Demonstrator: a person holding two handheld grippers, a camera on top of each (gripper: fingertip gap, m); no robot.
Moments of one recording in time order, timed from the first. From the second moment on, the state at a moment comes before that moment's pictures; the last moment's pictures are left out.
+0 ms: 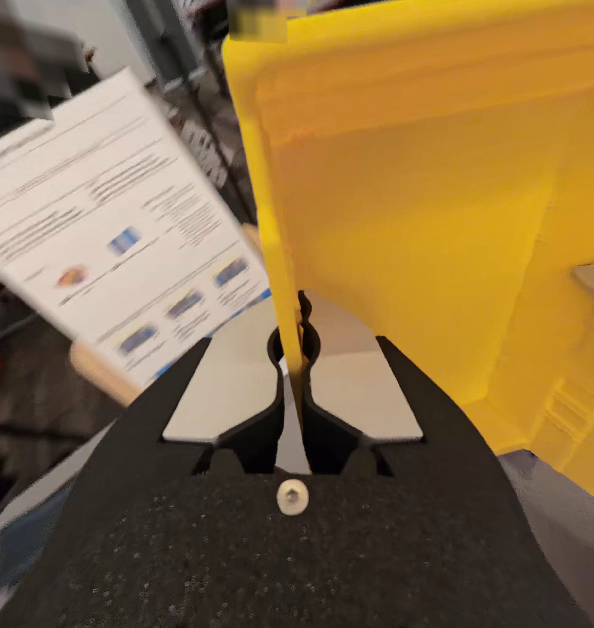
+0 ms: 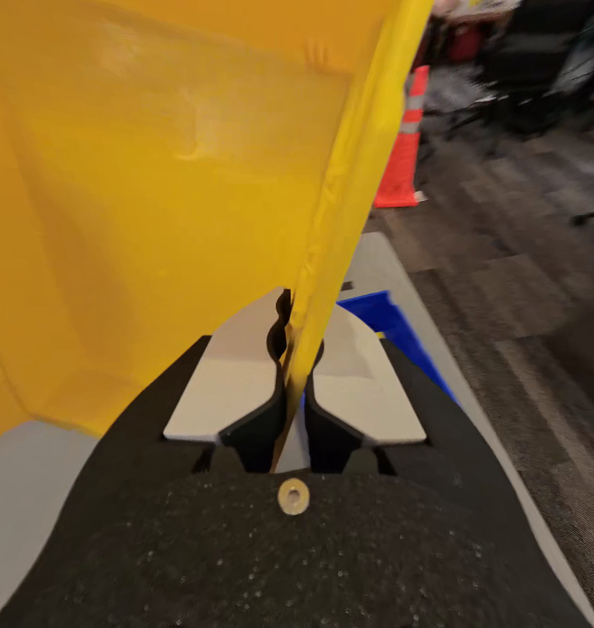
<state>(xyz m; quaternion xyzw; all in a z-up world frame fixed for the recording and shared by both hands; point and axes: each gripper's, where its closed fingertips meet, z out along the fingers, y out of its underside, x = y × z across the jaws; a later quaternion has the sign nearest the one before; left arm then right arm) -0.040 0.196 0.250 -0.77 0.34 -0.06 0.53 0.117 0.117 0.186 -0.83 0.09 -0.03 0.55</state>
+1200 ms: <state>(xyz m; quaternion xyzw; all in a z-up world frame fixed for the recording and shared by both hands) -0.508 0.215 -0.135 -0.99 0.12 -0.04 0.05 -0.320 0.192 -0.156 -0.97 -0.20 0.12 0.00</state>
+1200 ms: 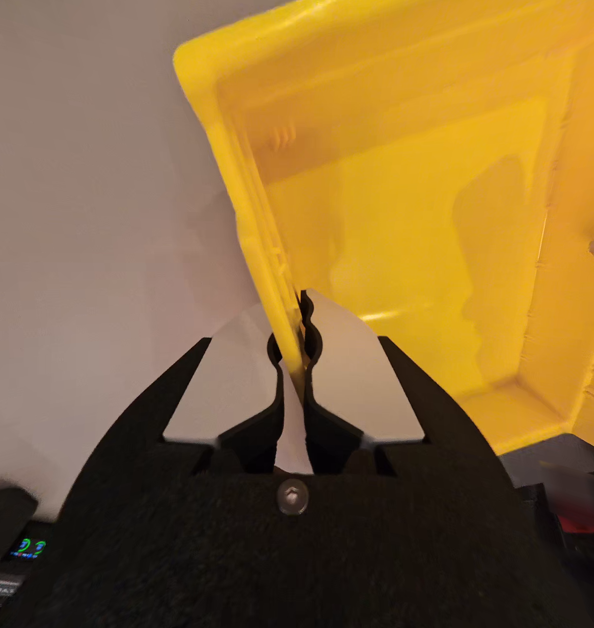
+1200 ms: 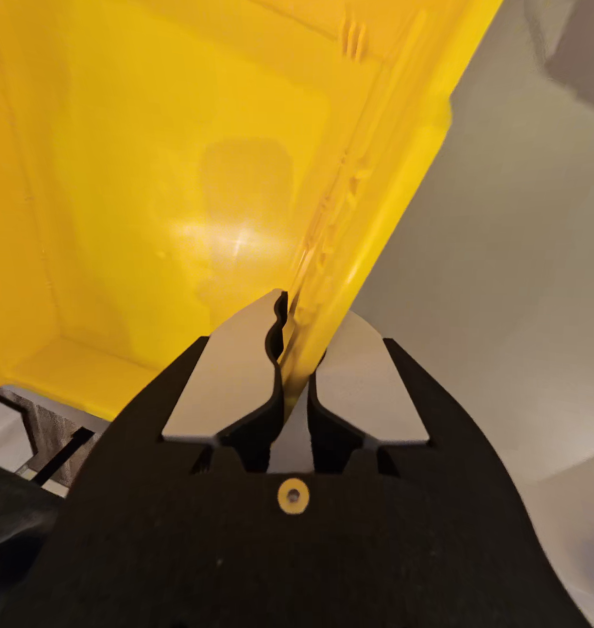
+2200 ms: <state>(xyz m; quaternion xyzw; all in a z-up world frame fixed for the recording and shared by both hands) -0.383 -0.035 -0.065 -0.81 -0.05 -0.22 0.54 0.150 0.004 -0.041 -0.80 -0.12 0.06 0.59</state>
